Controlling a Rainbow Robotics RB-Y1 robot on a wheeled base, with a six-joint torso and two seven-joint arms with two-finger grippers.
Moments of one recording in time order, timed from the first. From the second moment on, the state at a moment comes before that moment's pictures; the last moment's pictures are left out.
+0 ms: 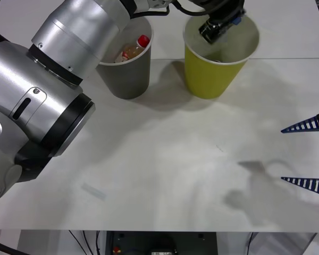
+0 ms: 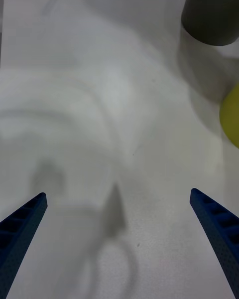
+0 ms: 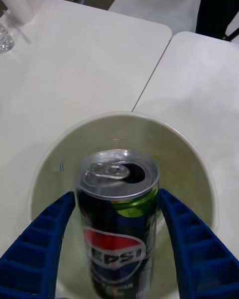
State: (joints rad) right arm 0.26 -1.13 -0.26 -2.01 1.31 -1.13 -0.09; left arm -1.46 0.14 -0.36 -1.04 -2.42 -1.21 1.18
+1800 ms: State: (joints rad) right arm 0.26 -1.13 -0.26 -2.01 1.31 -1.13 -0.09; left arm -0.65 0.77 0.11 -1.88 -1.81 -1.57 0.63
